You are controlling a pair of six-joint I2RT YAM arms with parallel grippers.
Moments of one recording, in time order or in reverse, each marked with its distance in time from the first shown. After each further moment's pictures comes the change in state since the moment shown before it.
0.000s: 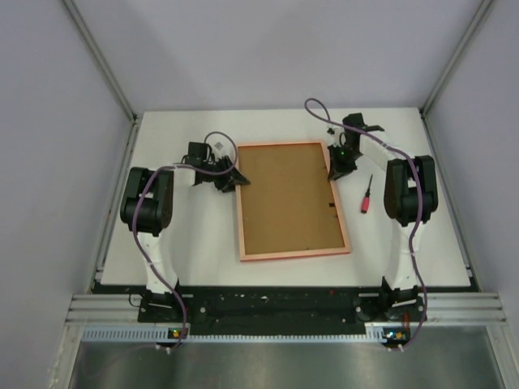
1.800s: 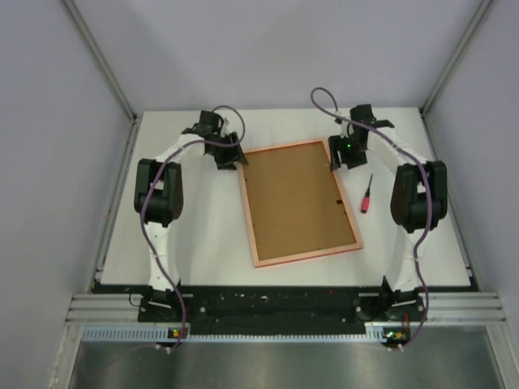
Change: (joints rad) left arm -0.045 0.149 0.514 -0.481 -0.325 0.185; right arm -0.021 -0.067 0.009 0.005 0.085 -0.002
